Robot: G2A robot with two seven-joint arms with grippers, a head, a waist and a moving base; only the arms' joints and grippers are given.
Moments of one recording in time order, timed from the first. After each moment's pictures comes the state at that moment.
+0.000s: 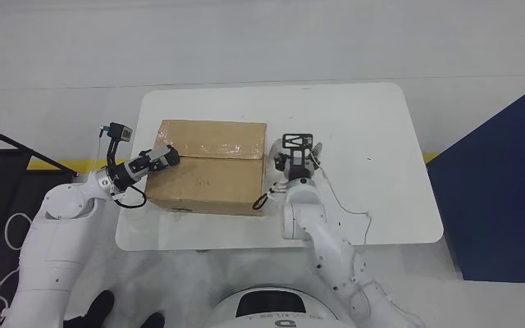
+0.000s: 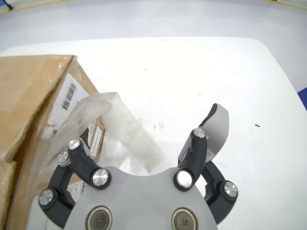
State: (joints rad) left arm 1.36 -0.95 -1.51 -1.37 -0.47 -0.54 -1.04; right arm -1.41 -1.50 0.99 -1.67 -1.52 0.61 0.35
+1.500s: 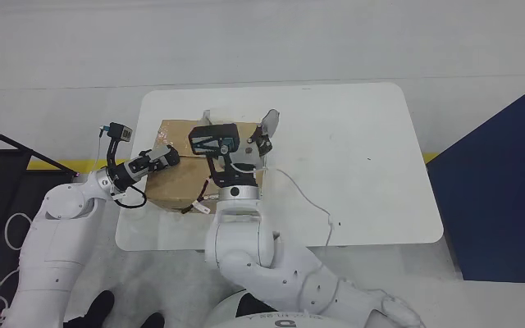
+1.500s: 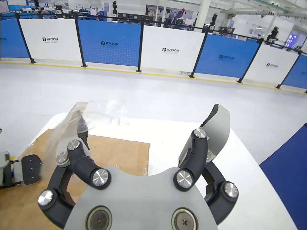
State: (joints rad) left arm 1.36 -0.95 -1.51 -1.37 -0.47 -0.54 -1.04; right arm -1.15 -1.68 0.53 -1.76 -2.25 0.82 0.77
